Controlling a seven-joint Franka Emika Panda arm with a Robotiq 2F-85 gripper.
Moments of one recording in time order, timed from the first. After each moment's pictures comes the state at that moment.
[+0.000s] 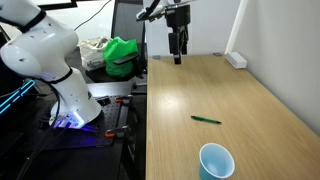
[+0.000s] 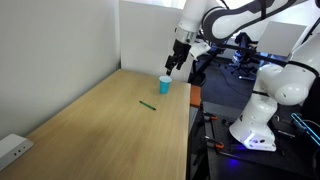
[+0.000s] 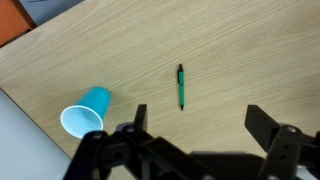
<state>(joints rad) -0.09 -0.39 0.07 -2.51 -0.12 2.27 0.49</state>
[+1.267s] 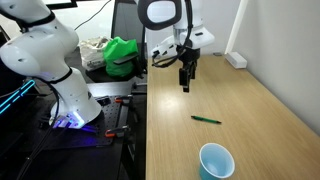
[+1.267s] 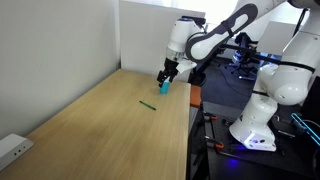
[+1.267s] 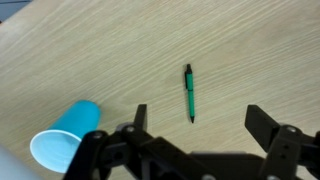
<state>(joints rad) -0.11 -0.12 -0.01 -2.52 -0.12 2.55 0.47</state>
